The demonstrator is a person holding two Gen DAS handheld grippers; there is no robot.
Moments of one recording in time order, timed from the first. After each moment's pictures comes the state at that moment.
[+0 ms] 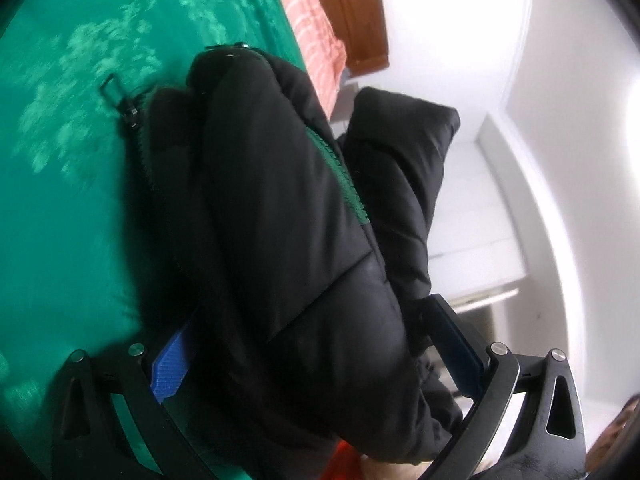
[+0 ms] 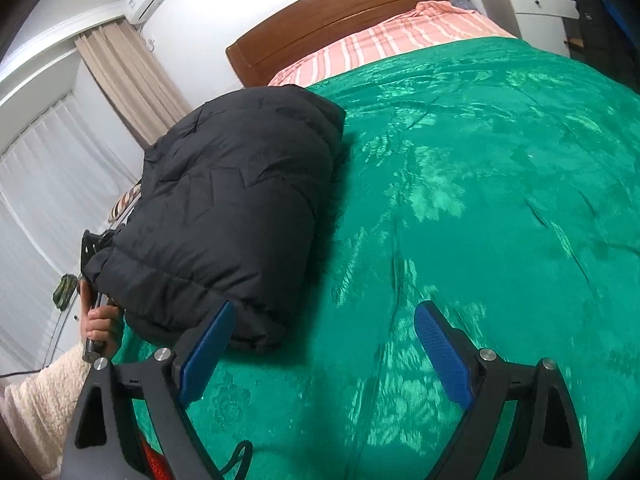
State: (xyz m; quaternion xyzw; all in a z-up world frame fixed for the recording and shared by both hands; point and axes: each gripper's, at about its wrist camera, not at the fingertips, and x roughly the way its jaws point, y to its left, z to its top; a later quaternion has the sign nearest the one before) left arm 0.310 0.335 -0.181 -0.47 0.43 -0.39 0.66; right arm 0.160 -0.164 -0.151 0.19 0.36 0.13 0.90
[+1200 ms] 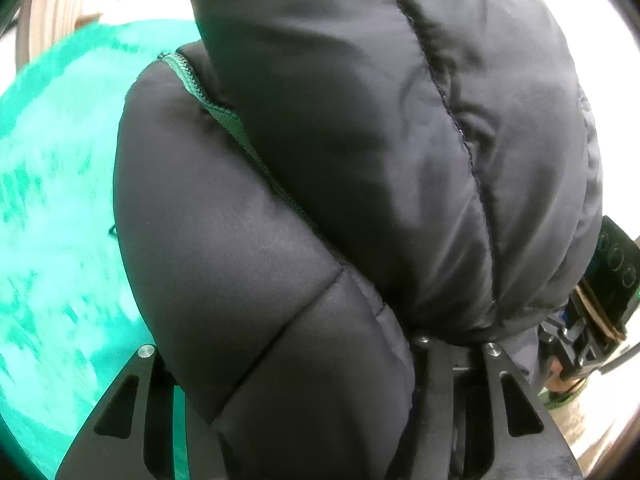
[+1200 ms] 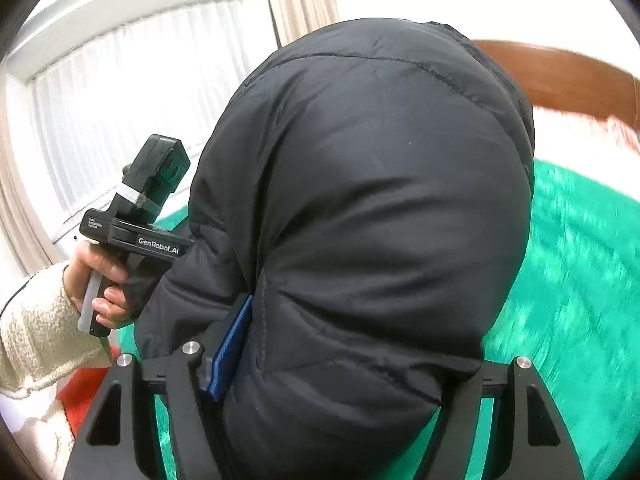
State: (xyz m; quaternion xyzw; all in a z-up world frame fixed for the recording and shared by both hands) left arm 0.334 0.237 -0.045 -0.14 0.44 -0.20 0.86; right arm 0.266 -0.041 -0.047 -0.02 0.28 0.36 0.89
